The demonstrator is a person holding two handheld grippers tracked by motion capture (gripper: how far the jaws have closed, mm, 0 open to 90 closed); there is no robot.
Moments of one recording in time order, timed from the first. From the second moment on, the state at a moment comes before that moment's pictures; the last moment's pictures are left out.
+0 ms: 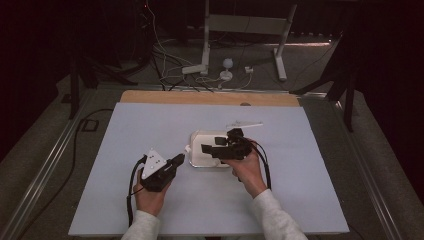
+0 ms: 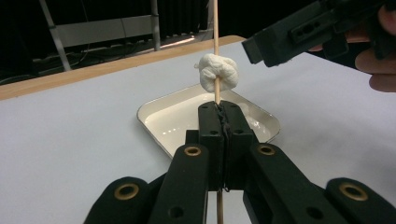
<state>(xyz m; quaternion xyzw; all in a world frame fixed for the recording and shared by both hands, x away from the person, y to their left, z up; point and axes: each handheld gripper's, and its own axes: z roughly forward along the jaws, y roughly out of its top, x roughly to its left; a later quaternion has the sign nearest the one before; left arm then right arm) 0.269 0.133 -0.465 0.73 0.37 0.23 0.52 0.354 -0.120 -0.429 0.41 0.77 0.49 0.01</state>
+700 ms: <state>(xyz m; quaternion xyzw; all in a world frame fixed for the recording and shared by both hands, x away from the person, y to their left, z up) 0.269 0.126 -0.467 0.74 0.36 0.23 0.52 0.352 -0.090 -0.432 0.38 0.76 0.51 -0.09</state>
